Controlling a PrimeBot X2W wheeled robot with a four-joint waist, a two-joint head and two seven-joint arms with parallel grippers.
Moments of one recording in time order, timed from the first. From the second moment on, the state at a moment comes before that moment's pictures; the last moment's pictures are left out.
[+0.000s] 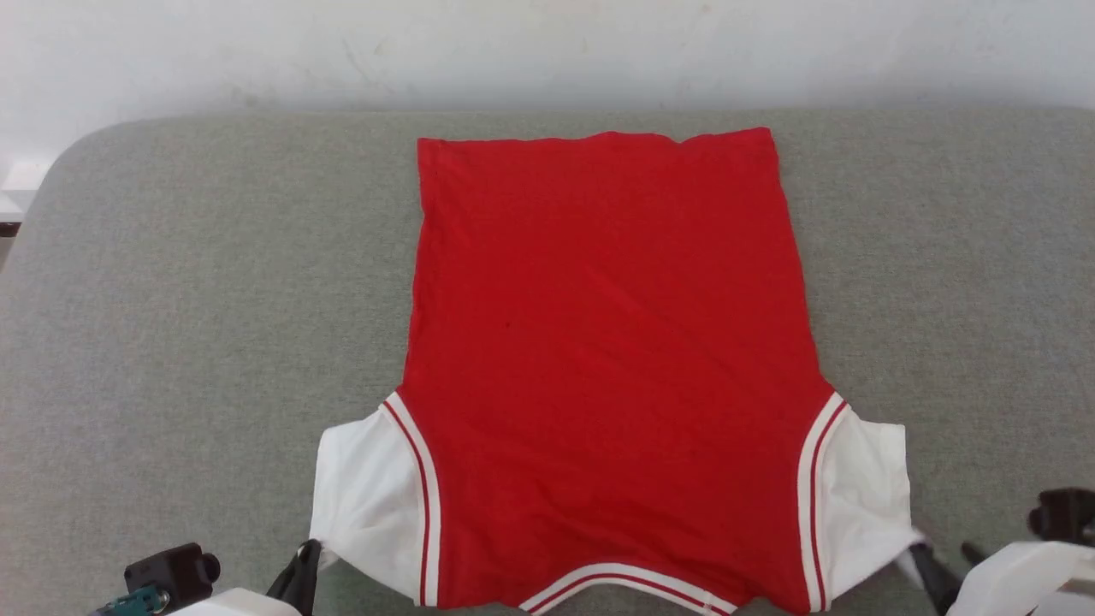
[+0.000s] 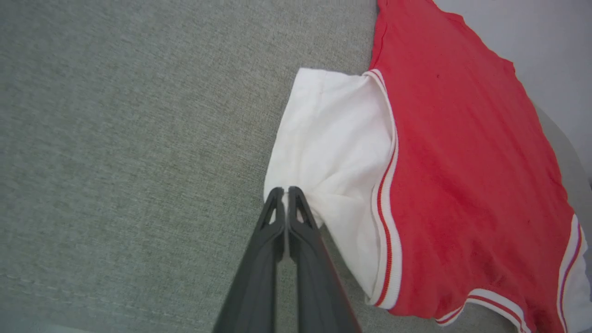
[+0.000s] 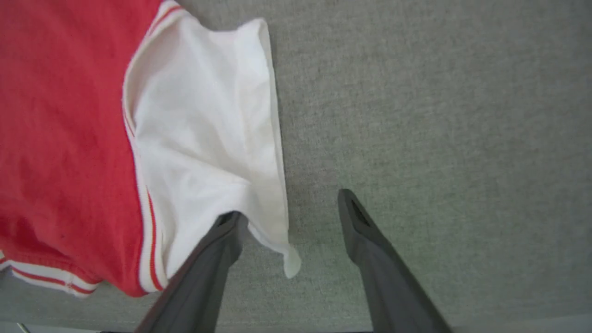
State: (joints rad) left arm 0.22 0.25 -0.08 -0.06 -0.71 0.15 0.21; right arm 0.15 -0.05 -0.25 0.02 0.32 0.13 0.60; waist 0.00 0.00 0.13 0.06
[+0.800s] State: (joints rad) left arm 0.09 0.21 -0.14 -0.10 -0.70 0.12 0.15; right arm -0.61 -0.26 -0.18 0.30 0.27 0.13 0.11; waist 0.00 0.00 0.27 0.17
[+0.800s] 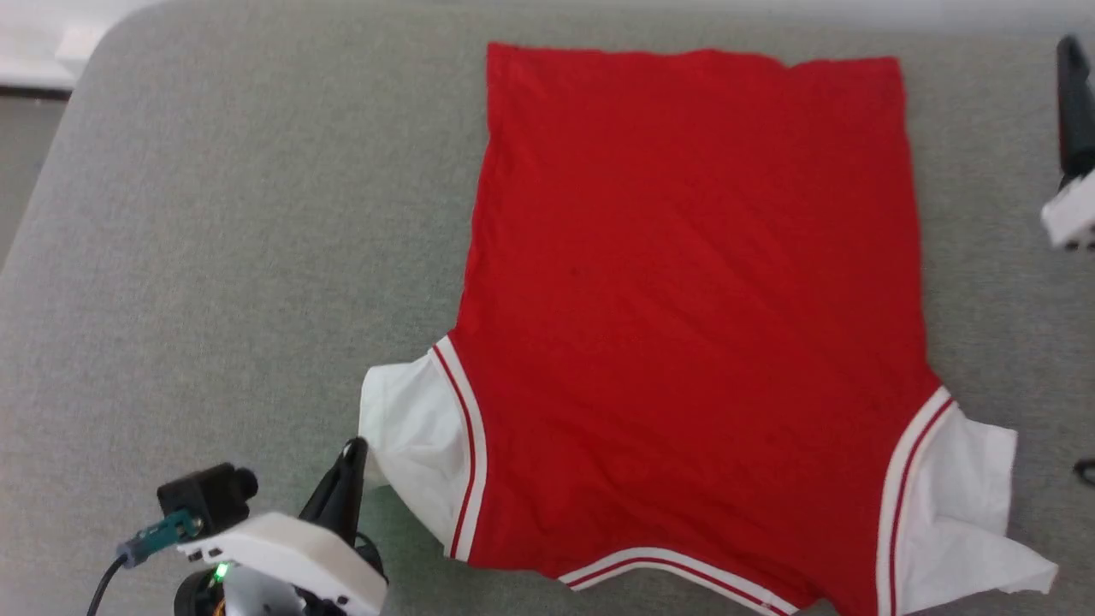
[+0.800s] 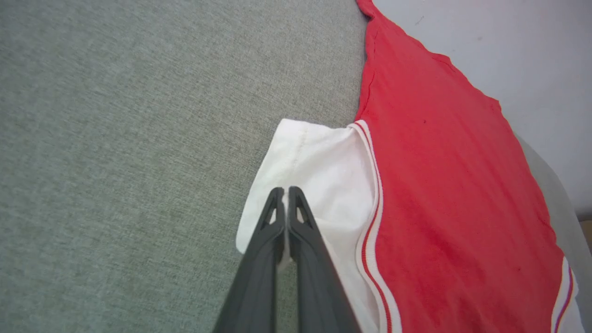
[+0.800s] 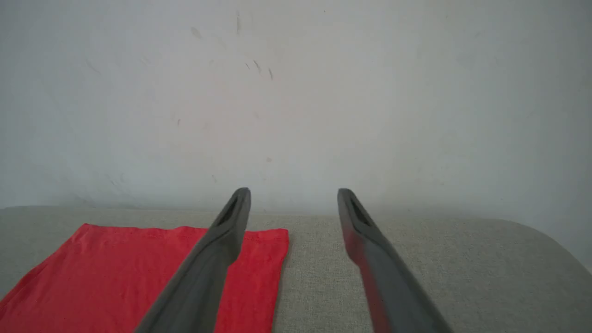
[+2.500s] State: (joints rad) left arm 0.09 0.22 -0.18 -0.11 -0.69 0.11 0.10; right arm -0.41 -0.30 -0.33 0.30 0.10 0.13 0.00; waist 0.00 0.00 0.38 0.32
